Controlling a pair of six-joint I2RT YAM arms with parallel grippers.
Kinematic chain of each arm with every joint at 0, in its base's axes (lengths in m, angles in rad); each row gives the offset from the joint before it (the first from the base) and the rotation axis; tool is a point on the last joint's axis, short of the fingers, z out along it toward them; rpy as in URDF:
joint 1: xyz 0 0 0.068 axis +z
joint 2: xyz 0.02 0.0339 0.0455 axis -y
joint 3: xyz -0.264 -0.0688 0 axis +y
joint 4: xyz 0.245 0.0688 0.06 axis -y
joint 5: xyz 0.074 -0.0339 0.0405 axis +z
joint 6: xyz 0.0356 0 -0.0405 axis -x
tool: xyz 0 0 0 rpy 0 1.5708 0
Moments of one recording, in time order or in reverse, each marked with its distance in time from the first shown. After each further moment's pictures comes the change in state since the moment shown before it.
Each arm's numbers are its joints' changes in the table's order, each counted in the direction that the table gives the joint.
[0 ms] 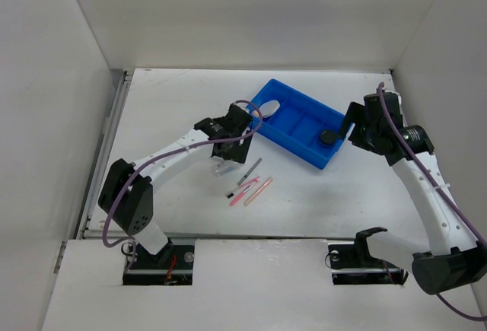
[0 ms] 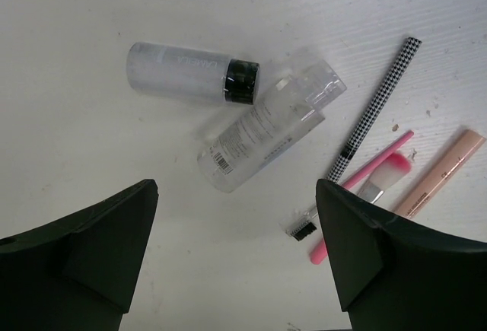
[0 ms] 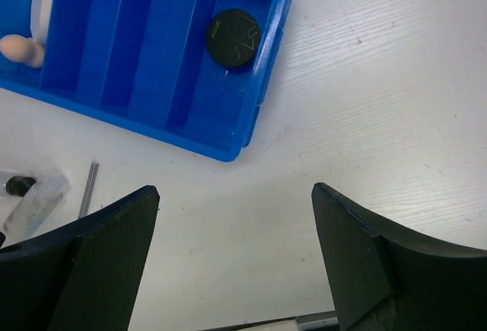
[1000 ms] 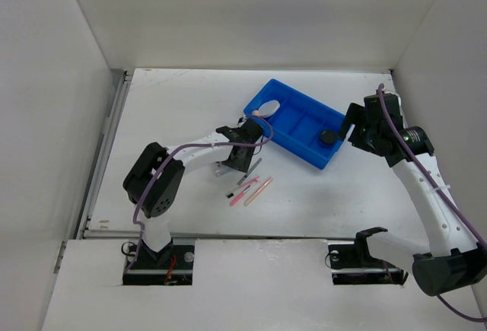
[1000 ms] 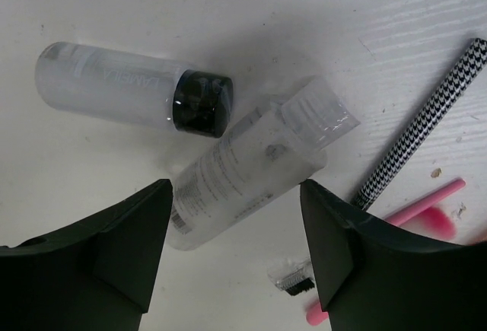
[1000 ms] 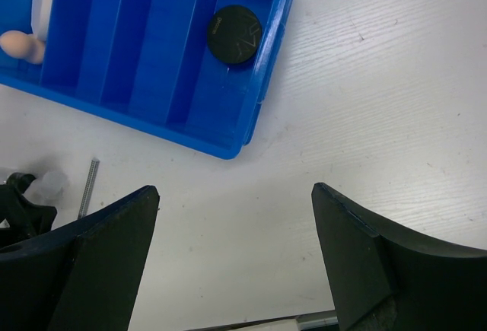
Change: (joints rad) left arm -0.037 -0.200 0.042 0.089 0.053 0.037; right arm 0.000 0.012 0.015 0.000 0.009 0.000
